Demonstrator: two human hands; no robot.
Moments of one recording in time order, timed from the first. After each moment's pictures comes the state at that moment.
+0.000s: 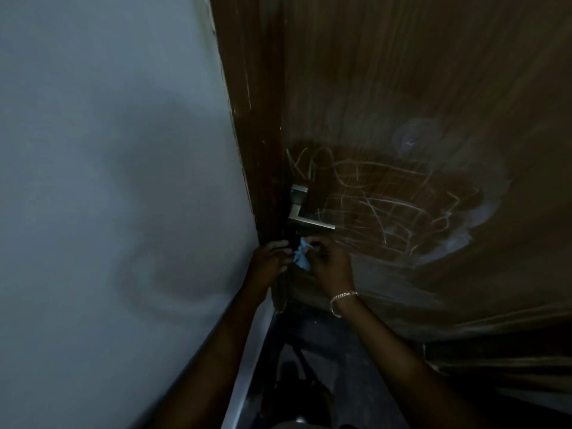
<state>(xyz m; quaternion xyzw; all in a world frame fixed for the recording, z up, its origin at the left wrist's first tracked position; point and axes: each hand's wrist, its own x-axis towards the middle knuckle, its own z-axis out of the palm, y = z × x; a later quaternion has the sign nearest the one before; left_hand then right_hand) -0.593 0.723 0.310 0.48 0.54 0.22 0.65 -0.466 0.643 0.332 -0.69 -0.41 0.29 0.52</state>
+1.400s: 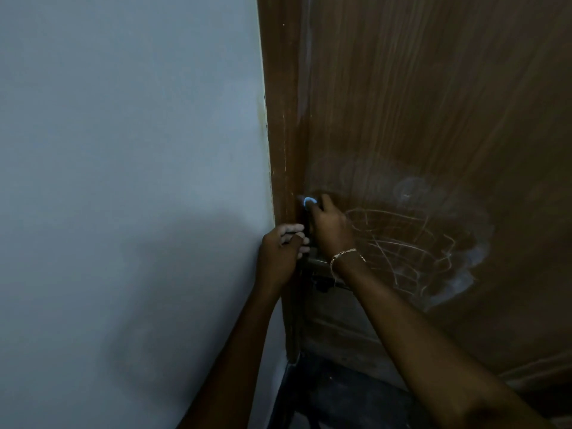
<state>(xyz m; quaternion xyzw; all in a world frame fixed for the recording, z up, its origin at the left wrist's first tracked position) -0.601 0.731 0.453 0.57 0.44 0.40 0.57 -0.453 0.751 0.430 -0.70 -0.64 -0.13 0.28</state>
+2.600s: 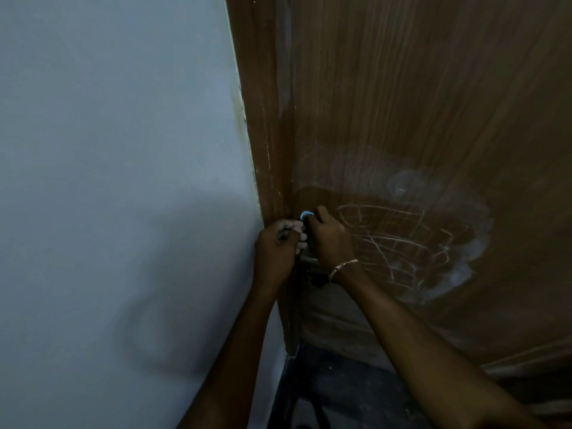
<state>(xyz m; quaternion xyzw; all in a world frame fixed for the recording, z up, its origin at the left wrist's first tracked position) -0.580 0.741 0.445 0.60 0.43 0.41 0.54 -0.436 0.736 0.402 -0.71 -0.65 -0.10 0.27</state>
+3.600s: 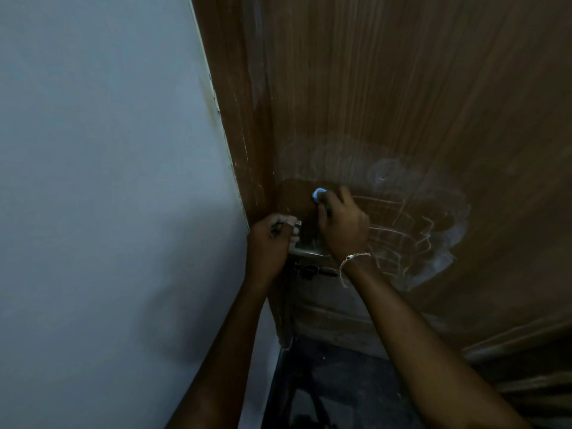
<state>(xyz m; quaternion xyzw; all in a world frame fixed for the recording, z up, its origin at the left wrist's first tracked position) -0.569 0.735 0.445 0.62 0.43 0.40 0.53 -0.417 0.698 0.439 -0.74 -0.53 -0.16 0.39</state>
